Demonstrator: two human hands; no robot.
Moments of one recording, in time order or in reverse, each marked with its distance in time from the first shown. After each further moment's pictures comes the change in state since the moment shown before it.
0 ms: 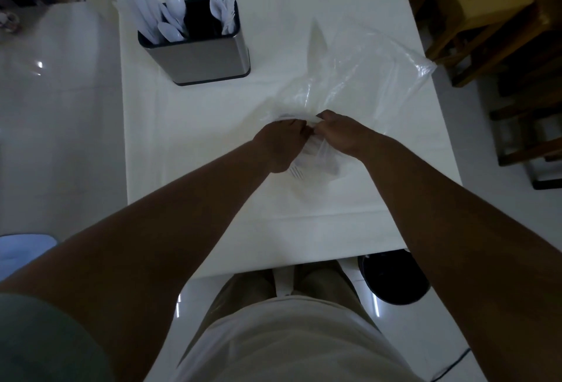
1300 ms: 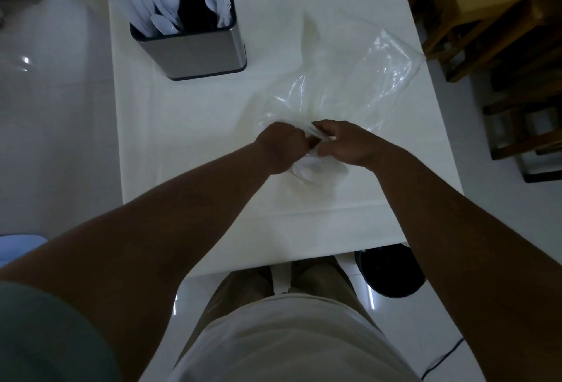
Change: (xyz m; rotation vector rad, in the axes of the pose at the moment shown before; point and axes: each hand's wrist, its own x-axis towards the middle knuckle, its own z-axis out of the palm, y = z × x) left_hand -0.005 0.012 0.003 0.197 0.128 0.205; right_hand -0.040 0.005 -0.002 -0.040 -0.077 -0.123
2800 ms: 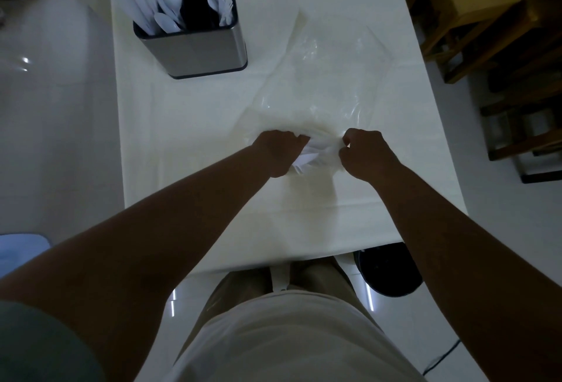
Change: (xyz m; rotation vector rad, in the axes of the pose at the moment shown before) left_hand -0.012 0.006 -0.005 -0.176 -0.287 -0.271; right_hand -0.021 0.022 0.015 -0.308 0.312 0.227
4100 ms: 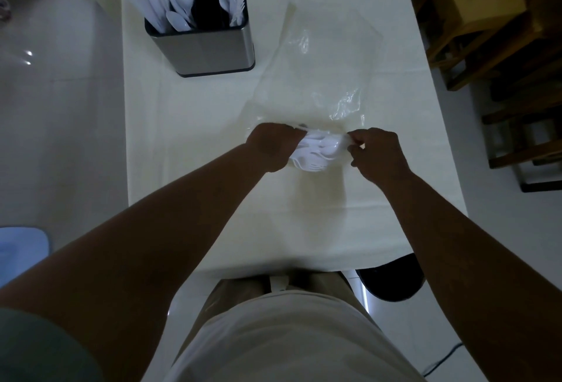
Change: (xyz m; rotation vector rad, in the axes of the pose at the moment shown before) left_hand -0.004 -0.021 0.011 -0.200 0.220 -0.022; right_hand 0.012 0.027 0.013 0.083 0.247 -0.260
